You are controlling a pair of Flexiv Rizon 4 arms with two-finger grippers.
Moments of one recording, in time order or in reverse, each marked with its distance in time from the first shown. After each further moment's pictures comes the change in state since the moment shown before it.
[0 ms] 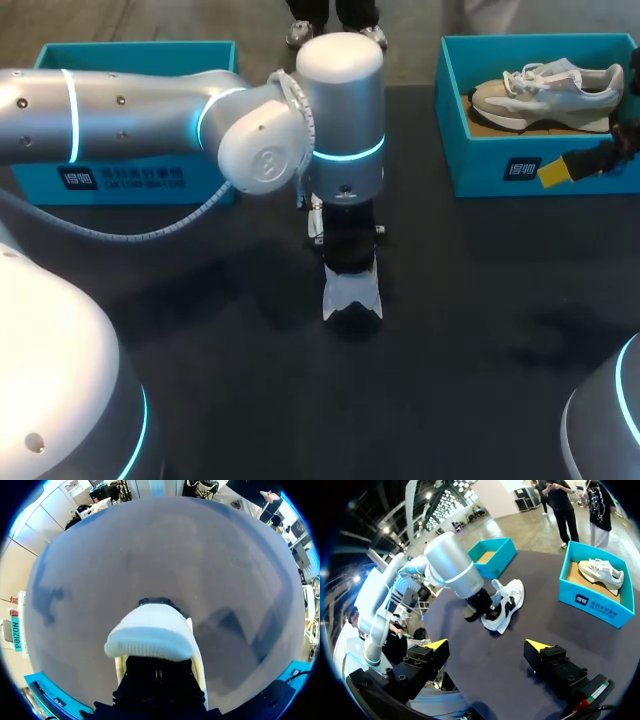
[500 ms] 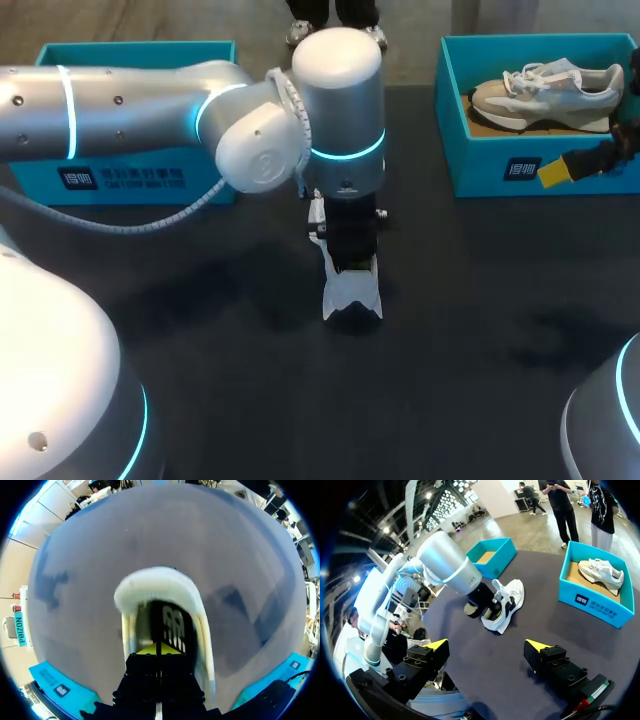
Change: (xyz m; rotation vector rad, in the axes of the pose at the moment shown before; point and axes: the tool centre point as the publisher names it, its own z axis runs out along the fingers) left arm -0.006 0.037 -0.024 -0.168 -0.020 0.001; right arm 0.000 0.000 0.000 0.000 0.000 0.000
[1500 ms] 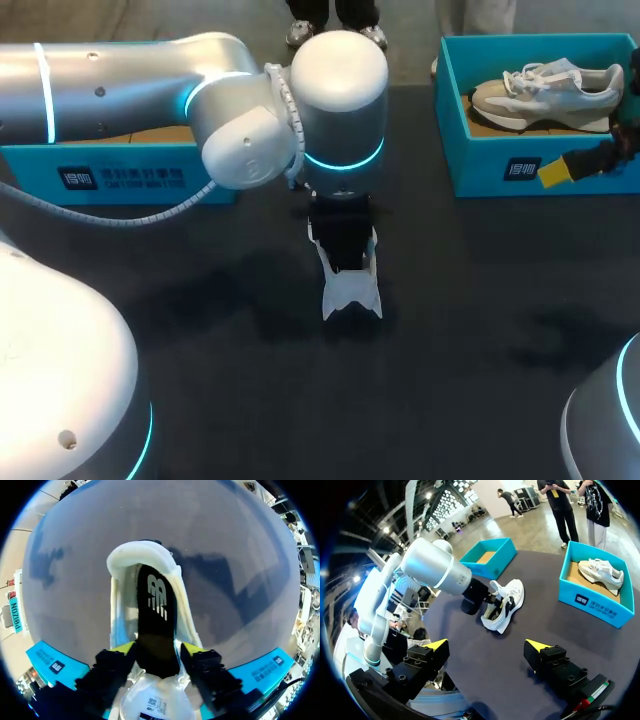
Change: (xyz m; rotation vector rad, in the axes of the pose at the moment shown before) left arm 0.019 0.024 -0.027 -0.189 0.065 -0.061; right arm 0.000 0.000 0.000 0.000 -0.001 0.000
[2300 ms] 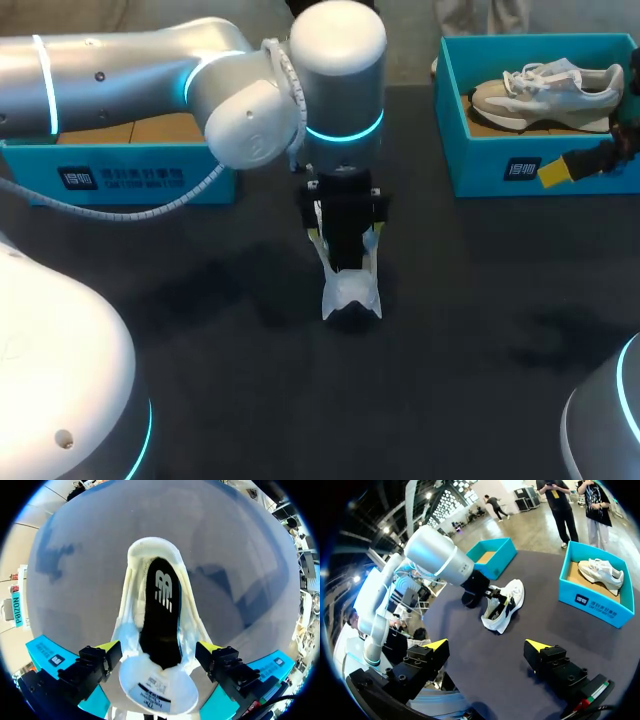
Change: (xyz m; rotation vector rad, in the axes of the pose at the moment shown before) left arm -0.003 0.018 -0.013 0.054 -0.023 -0.035; right arm 0.000 0.000 0.000 0.000 0.000 0.000
